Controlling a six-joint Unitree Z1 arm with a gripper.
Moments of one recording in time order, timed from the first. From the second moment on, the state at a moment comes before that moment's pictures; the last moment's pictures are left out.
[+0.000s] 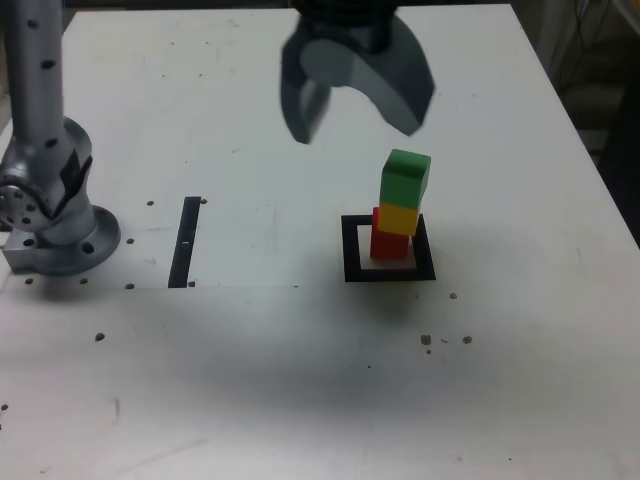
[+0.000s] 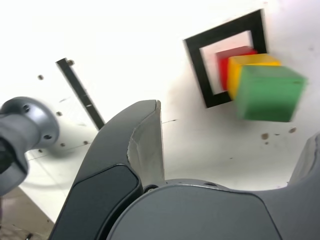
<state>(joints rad) -0.12 1.82 -1.70 1.55 0.12 0.18</state>
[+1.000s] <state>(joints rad) -0.08 1.49 -0.98 1.26 0.07 0.00</state>
